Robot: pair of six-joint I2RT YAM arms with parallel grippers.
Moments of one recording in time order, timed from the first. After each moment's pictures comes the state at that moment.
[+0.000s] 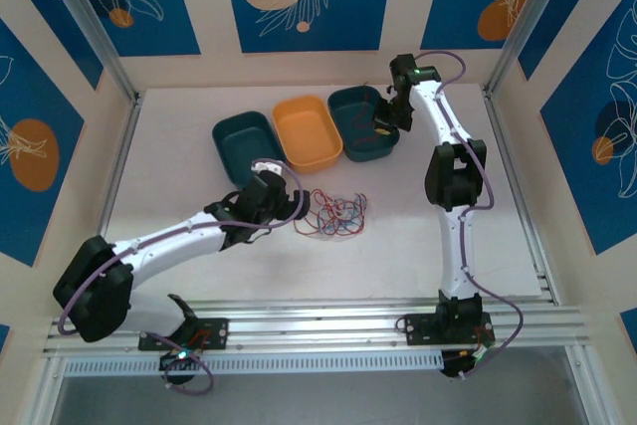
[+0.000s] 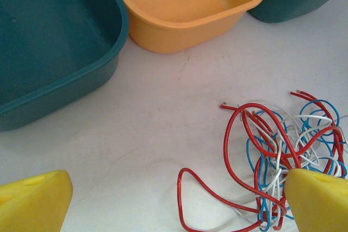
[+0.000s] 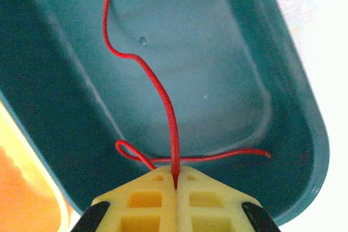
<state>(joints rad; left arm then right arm) -0.78 1.34 0.79 -0.18 -0.26 -0.55 0.15 2.40 2.33 -1.23 -0.22 0.43</state>
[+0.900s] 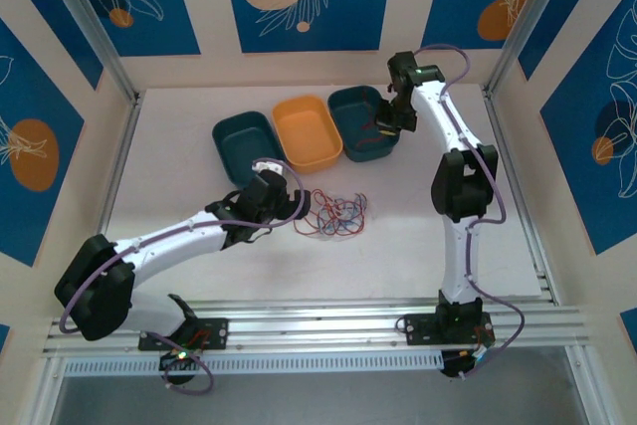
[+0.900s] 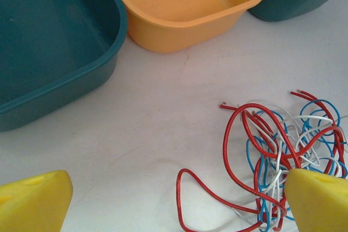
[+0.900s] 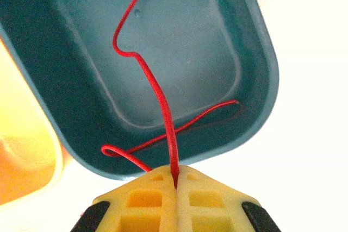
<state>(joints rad) -0.78 1.35 0.79 -0.18 -0.26 -0.55 0.19 2.19 2.14 -1.22 -0.10 0.39</state>
